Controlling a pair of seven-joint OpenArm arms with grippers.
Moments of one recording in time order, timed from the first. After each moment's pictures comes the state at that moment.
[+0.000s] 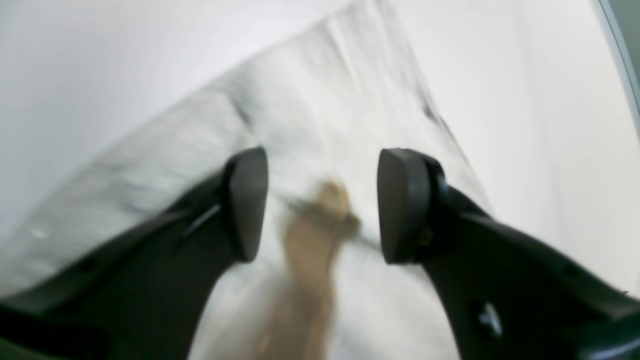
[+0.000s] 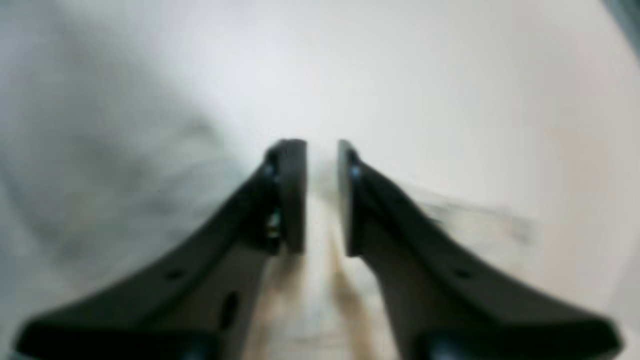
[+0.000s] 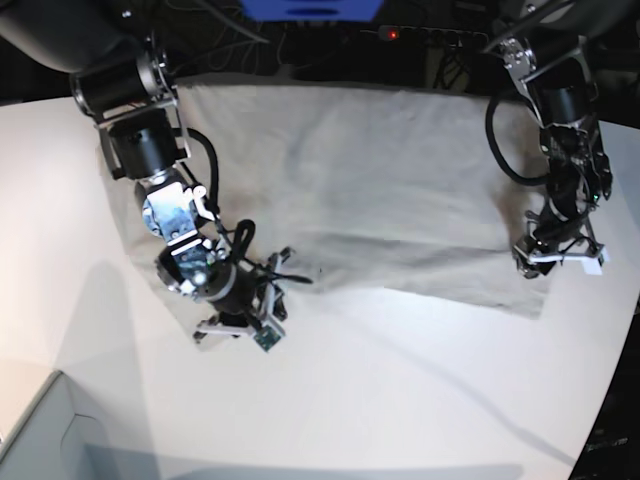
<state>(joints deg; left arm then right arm) -12.6 -11.1 -31.8 48.4 -30.2 -12.4 24.2 21.7 3.6 -13.3 51.2 -18.0 23.2 -9.2</state>
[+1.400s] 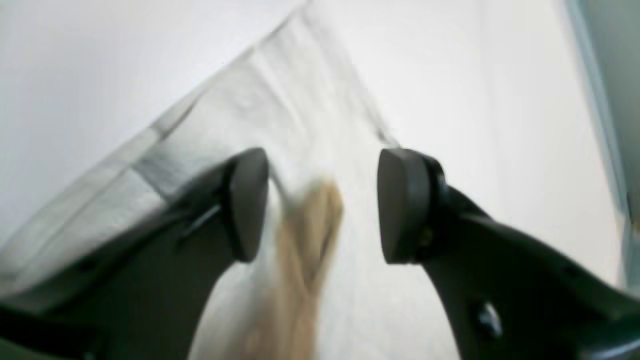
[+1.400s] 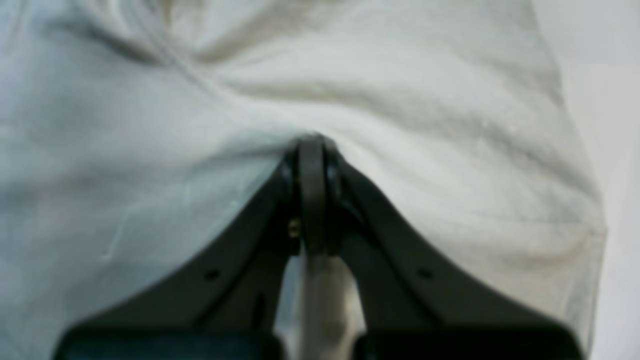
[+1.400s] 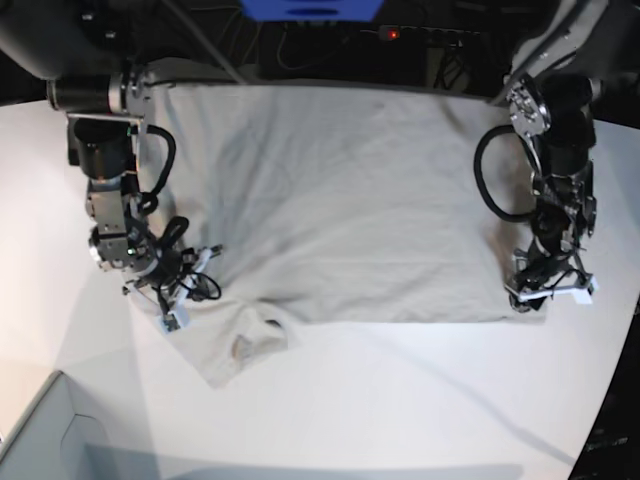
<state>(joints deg) -25.4 -12.6 -28.0 28.8 -29.7 -12.1 11.6 23.5 8.3 8.2 34.7 -15.1 30.2 -7.2</state>
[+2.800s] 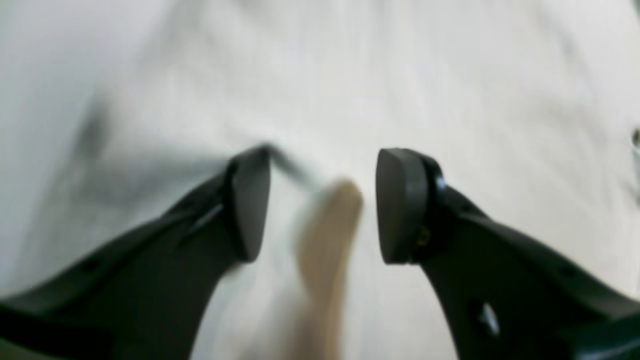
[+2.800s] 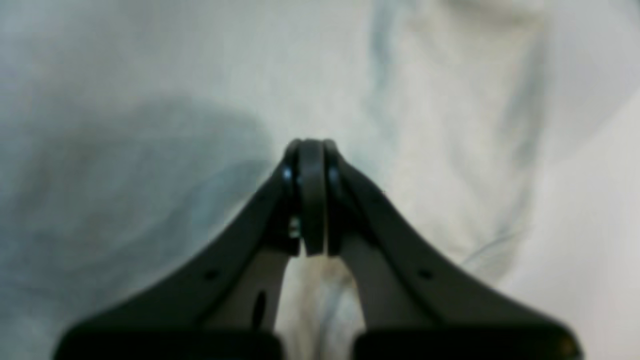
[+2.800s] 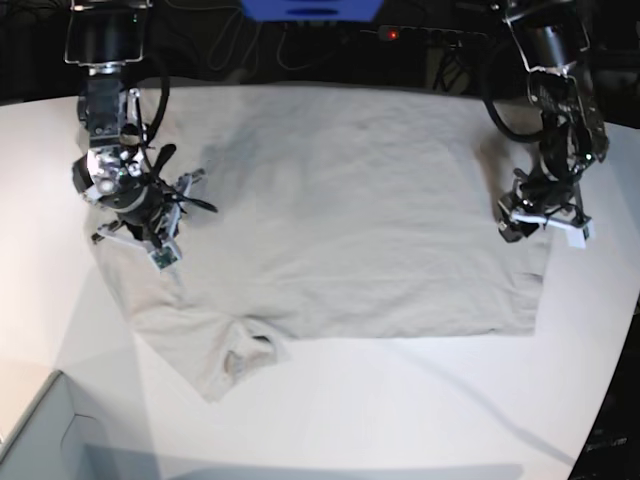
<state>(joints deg) -0.5 -9.4 -26.5 62.4 -30.9 -13.2 30.0 -2.0 6.9 8.2 79.0 -17.3 31.0 -30.5</state>
